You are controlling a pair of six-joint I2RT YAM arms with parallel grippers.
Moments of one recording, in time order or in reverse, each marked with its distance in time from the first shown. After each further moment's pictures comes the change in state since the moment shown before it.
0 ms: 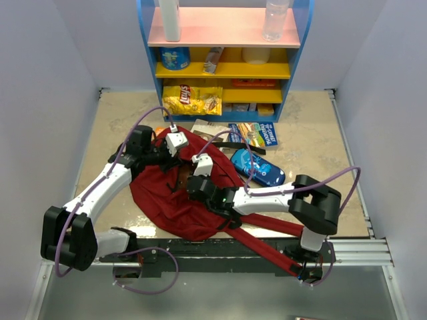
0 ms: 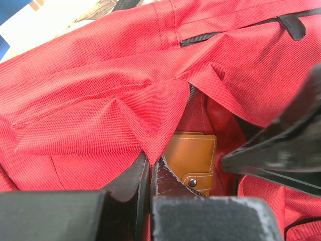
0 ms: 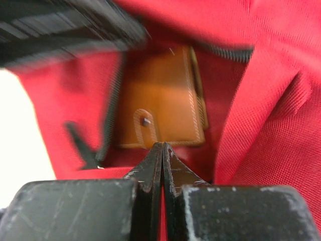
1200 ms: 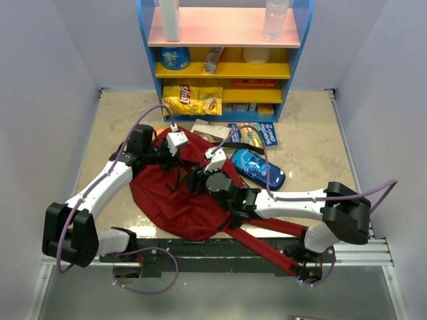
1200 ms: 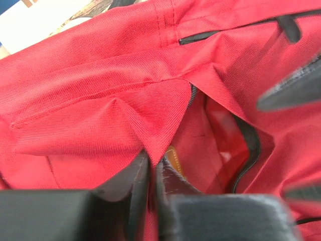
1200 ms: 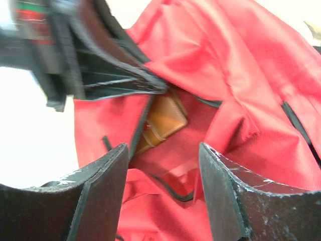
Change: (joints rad) left arm 0.003 0.028 0.011 -0.007 0.014 0.004; right arm -0.010 -0.202 -0.145 0.177 0.006 -0.147
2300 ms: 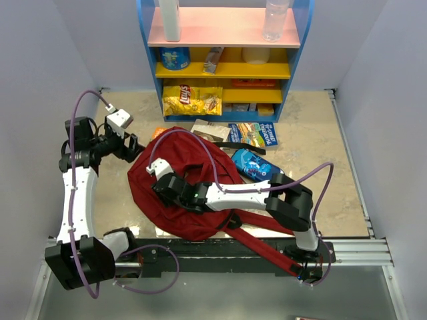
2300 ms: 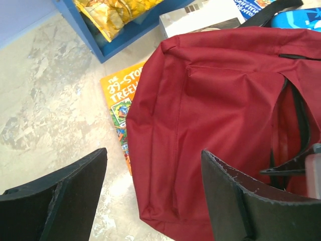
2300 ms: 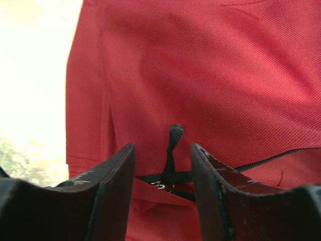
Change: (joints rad) left arm 0.537 -0.180 0.170 -0.240 0.146 0.027; right arm 0.069 0.451 0.542 -0.426 -0.198 -0.262
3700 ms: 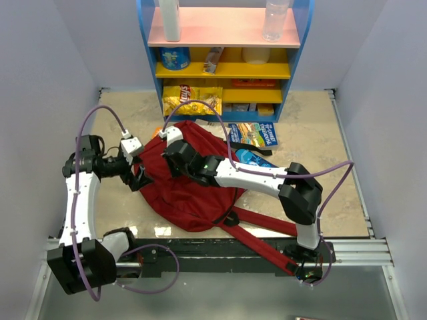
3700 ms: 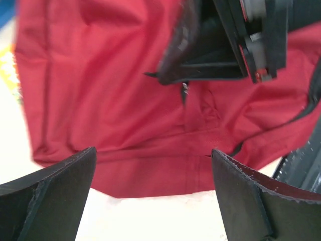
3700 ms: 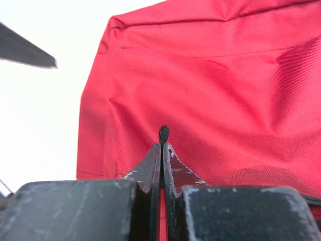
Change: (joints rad) left arm 0.008 -0.041 -0.078 -0.387 0.167 0.383; right arm -0.177 -0.045 0.140 -0.099 -0.093 0.060
